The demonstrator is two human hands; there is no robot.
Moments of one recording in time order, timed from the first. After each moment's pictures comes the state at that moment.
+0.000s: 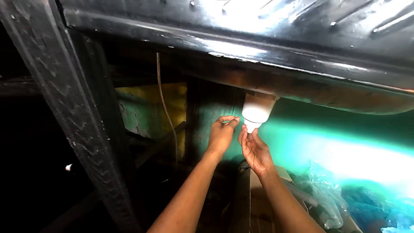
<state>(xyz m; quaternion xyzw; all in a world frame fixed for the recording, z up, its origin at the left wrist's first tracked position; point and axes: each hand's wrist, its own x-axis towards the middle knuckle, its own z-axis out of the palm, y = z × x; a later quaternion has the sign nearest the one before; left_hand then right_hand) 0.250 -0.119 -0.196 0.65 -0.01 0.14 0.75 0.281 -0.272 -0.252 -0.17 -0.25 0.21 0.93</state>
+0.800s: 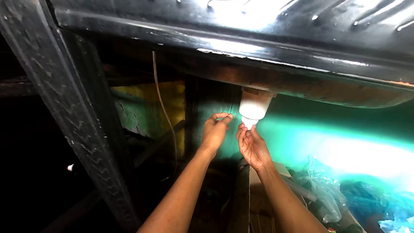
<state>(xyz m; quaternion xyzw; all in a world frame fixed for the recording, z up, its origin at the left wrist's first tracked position) 0.246 -0.107 -0.195 0.66 0.01 0.13 0.74 0.282 -0.266 -0.245 -0.17 -0.23 0.22 0.93</state>
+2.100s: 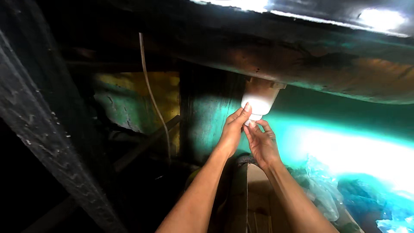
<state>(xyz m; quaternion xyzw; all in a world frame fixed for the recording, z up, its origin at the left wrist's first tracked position) 0.283 -0.157 -0.214 0.49 -0.27 0.10 0.82 0.277 -0.277 -0.234 -0.42 -0.21 -0.08 0.88</state>
